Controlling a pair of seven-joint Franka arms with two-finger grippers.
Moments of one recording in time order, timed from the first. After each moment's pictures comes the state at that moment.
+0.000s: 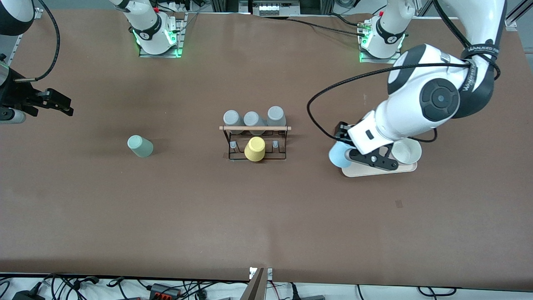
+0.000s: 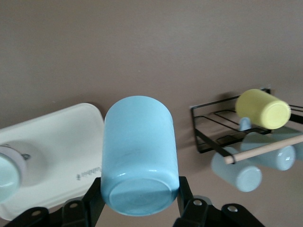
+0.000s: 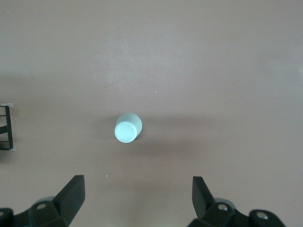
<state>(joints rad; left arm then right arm) -0.14 0.42 -0.29 -1.39 -0.13 1.71 -0.23 -0.01 0.01 -0.04 -1.72 -0.03 1.72 -0.07</state>
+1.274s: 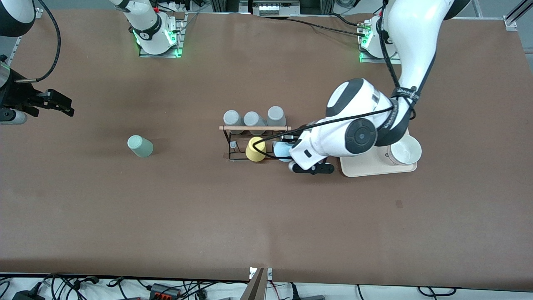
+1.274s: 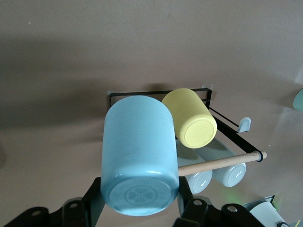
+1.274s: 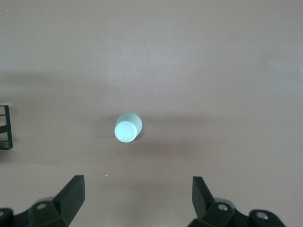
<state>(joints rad) -0.30 0.71 -0.30 -1.16 -0.29 1.73 -0.51 -0.01 0.01 -0.04 -1.72 -0.03 1.72 -0.07</state>
